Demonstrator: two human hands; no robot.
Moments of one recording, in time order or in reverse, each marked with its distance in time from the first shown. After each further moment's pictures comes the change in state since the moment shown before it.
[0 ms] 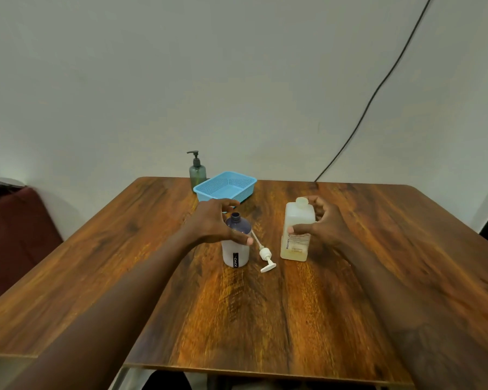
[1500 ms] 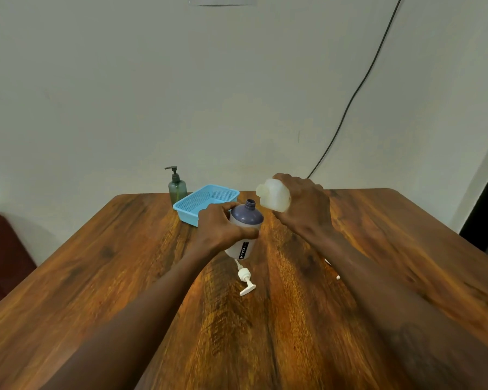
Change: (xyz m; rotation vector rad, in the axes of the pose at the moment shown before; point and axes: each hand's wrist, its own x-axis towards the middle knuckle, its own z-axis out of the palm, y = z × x) left_hand 0.038 0.050 0.037 -0.196 0.309 0.004; right_hand 0.030 -0.062 0.000 -0.887 0.427 -0.543
